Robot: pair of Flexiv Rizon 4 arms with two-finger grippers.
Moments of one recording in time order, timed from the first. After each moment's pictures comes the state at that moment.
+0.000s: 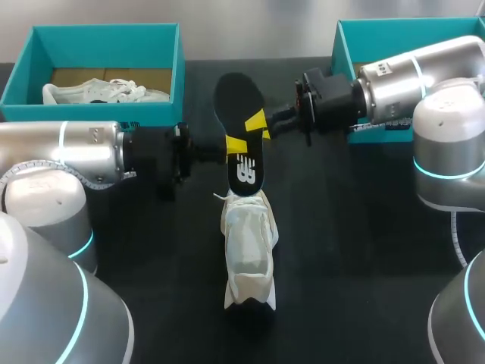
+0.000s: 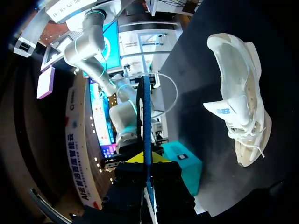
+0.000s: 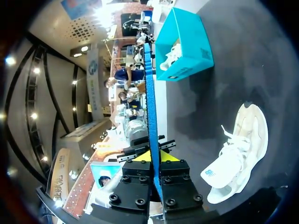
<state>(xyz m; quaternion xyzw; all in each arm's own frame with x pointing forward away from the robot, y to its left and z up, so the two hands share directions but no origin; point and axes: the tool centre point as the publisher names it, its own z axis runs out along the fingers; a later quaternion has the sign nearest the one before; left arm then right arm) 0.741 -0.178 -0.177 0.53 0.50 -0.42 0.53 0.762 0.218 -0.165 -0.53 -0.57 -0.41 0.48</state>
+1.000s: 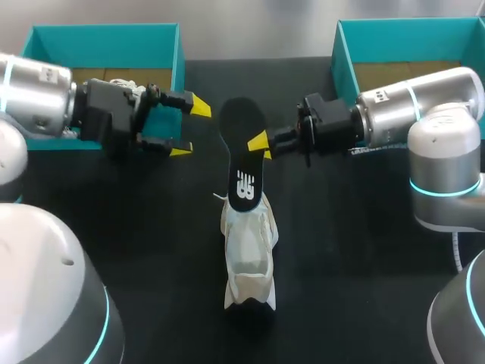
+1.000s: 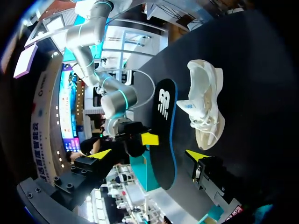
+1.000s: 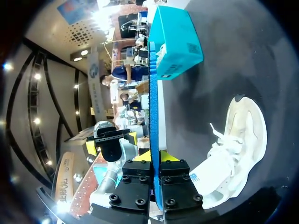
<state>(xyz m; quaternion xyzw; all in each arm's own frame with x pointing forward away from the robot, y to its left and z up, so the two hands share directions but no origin) 0.760 -0.101 -0.147 0.57 0.63 -0.35 0.40 0.757 0.216 -0.210 -0.53 -0.55 -0.41 0.50</state>
